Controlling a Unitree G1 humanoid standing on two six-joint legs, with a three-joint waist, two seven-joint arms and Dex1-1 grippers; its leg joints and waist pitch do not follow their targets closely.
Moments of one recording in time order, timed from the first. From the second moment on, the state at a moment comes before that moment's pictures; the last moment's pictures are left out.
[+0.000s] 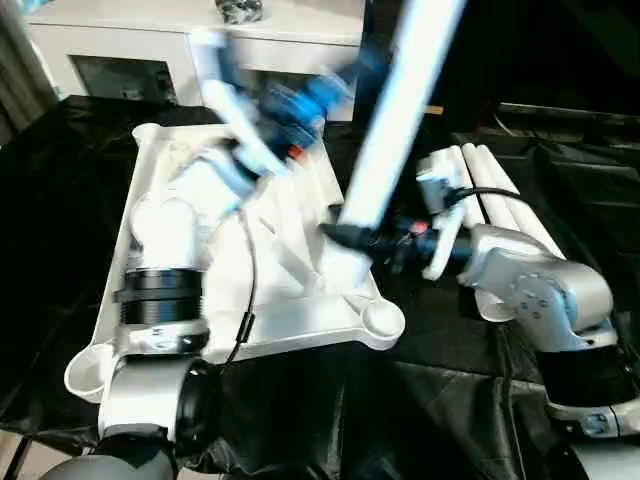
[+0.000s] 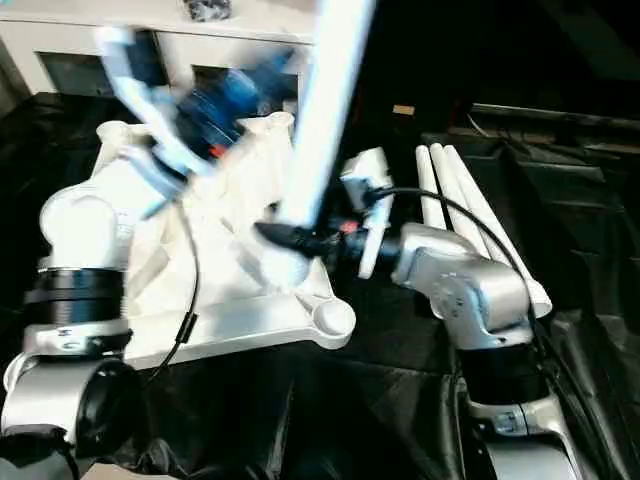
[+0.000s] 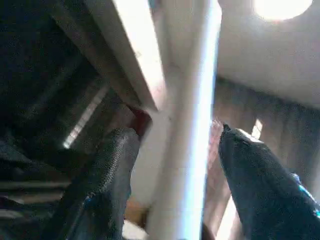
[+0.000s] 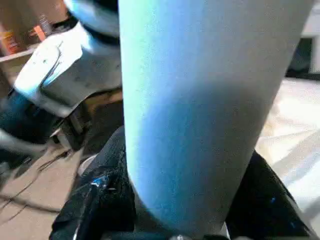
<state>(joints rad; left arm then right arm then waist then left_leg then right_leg) -0.86 0.09 0.32 0.25 -0.94 0.70 -0.80 -0.54 -0.30 0.04 -0.03 0.62 0.70 0.87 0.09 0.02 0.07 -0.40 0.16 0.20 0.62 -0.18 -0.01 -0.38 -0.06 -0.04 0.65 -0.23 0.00</state>
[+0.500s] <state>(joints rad) -0.46 0.44 -0.14 0.12 -0.35 0.31 -0.96 -0.39 -0.26 -0.01 -0.06 0.39 0.58 0.50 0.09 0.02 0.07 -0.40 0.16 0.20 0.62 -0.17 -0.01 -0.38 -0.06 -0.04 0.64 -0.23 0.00</state>
